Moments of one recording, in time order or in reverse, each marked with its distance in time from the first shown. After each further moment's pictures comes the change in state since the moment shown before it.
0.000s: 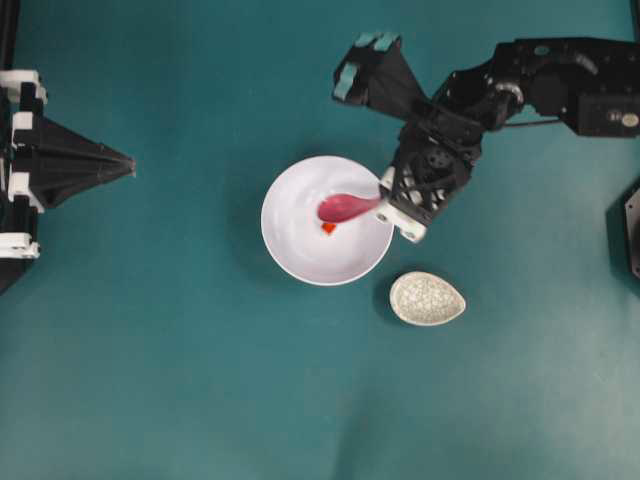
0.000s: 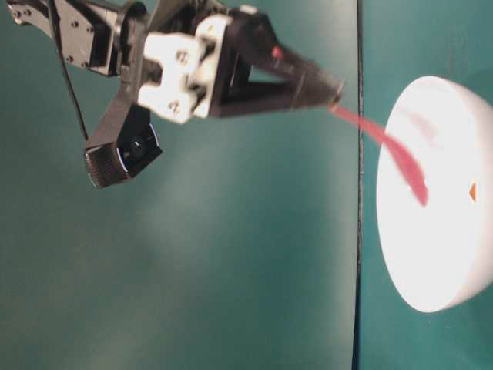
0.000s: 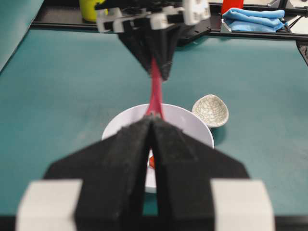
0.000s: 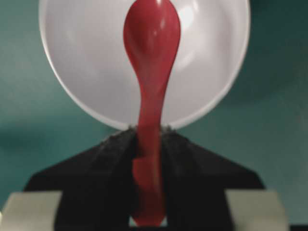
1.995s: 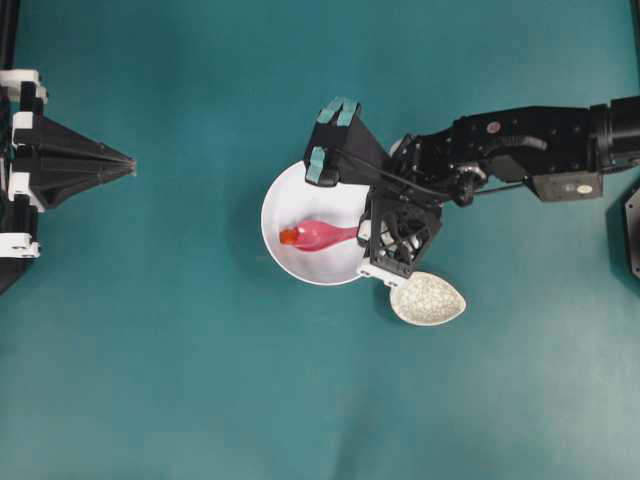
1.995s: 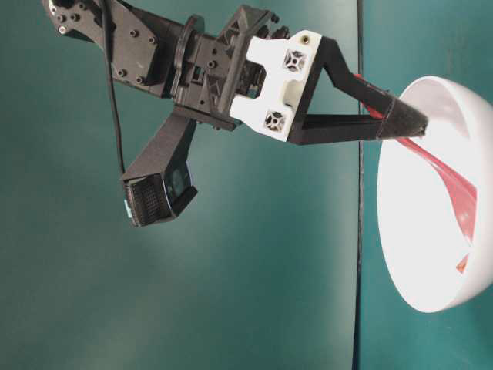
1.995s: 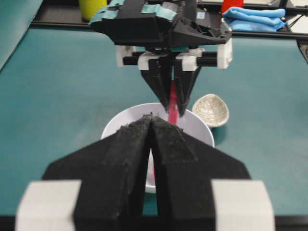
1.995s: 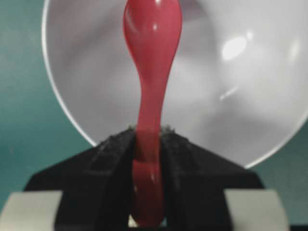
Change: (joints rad) left arm 0.002 0.002 -0.002 0.002 -0.002 0.002; right arm 0.117 0.114 0.009 -0.107 -0.213 -0.006
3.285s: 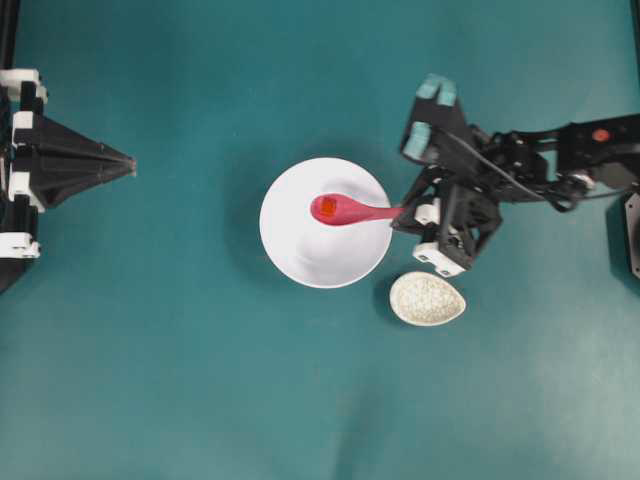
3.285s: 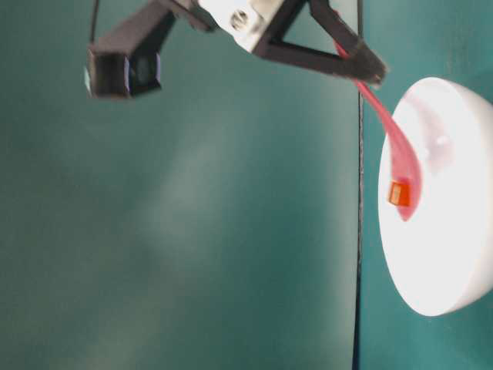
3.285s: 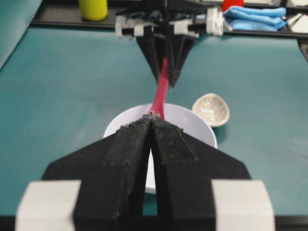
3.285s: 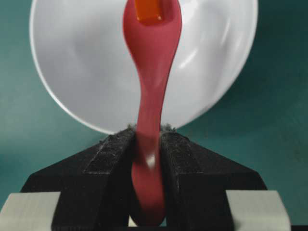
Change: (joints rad) left arm -0.002 0.002 0.002 0.000 0.000 0.000; right arm -0.005 -0.278 0.359 -0.002 -0.426 0.021
